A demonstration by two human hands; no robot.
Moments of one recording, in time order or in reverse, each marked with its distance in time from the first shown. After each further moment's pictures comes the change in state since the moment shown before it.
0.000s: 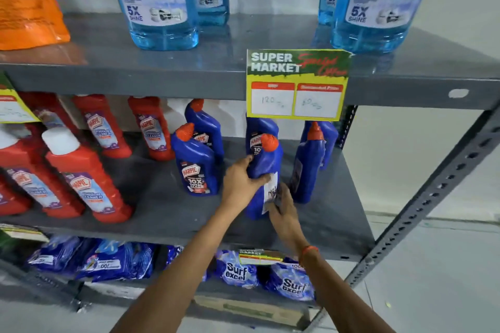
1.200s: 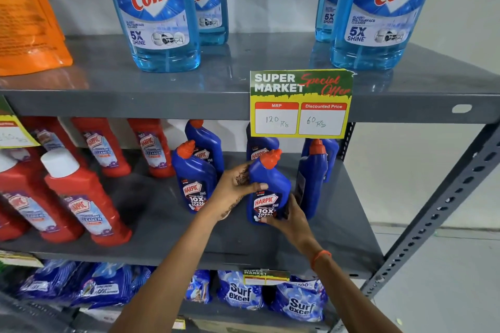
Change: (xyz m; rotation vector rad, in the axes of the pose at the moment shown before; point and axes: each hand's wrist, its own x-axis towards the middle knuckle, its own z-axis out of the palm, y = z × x) left_hand 0.026 -0.012 -0.026 -0.586 -0.367 -0.071; right_hand 0.023 -0.006 -0.018 0.026 -0.046 -0.026
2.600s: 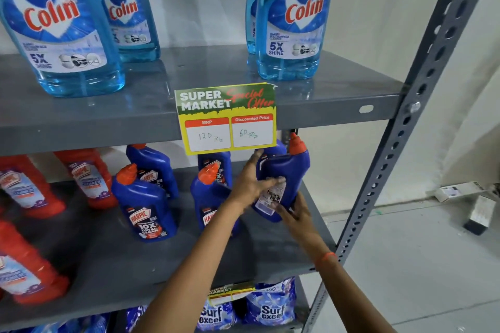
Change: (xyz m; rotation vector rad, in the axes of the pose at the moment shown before) left_hand 0.046 0.031 0.111 0.217 -0.148 0.099; right_hand -0.022 -0.009 -0.083 0.150 0.299 -0.107
